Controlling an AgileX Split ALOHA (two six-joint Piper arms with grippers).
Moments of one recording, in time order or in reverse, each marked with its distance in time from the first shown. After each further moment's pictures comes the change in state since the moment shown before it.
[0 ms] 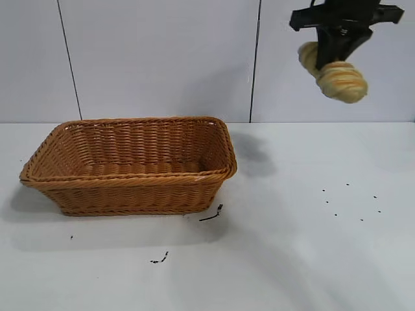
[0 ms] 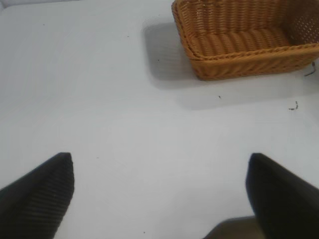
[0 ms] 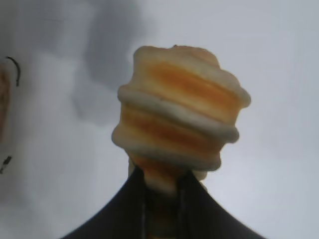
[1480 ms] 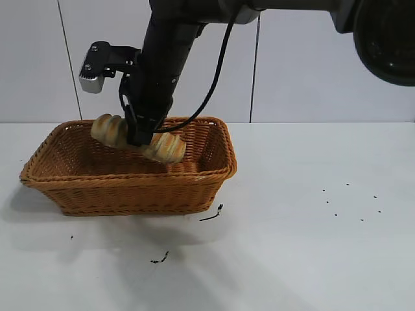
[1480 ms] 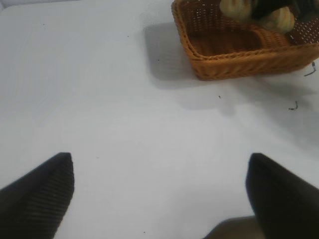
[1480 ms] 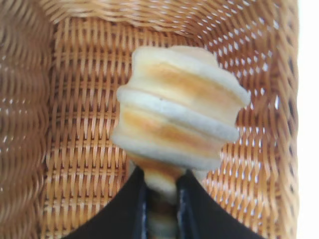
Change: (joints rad) left arm 0.000 0.000 0.000 0.000 0.000 0.000; right arm 0.206 0.329 -0.102 0.173 -0.195 -0.704
